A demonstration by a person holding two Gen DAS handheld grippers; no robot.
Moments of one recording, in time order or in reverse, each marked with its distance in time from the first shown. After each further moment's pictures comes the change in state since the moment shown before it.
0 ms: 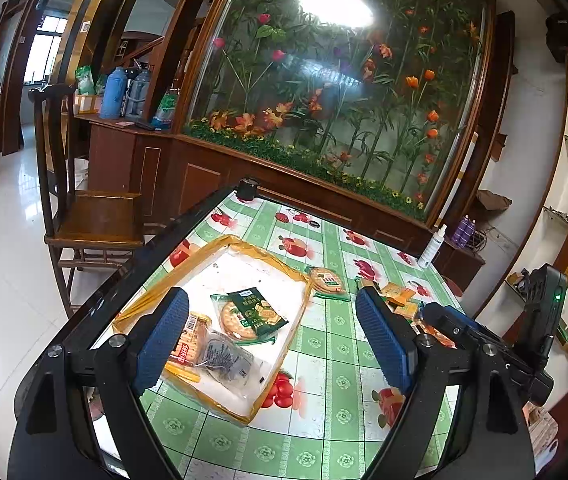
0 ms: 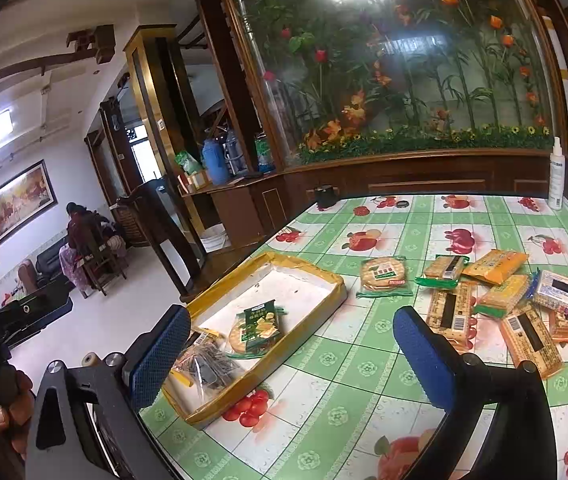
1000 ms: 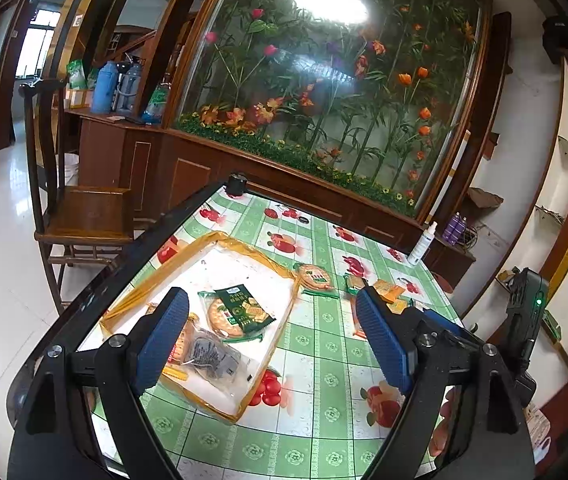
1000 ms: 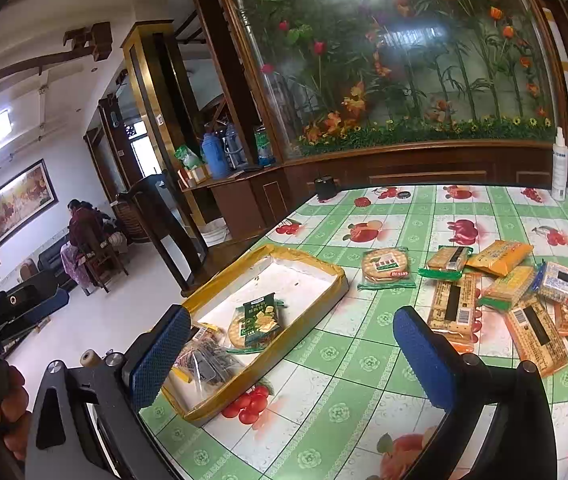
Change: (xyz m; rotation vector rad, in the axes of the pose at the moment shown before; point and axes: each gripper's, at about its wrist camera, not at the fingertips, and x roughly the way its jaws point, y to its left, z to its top) left arm 0.003 -0.001 0.006 -0.006 0.025 -0.040; right arm 0.010 -0.004 -0.002 0.022 0.029 0.010
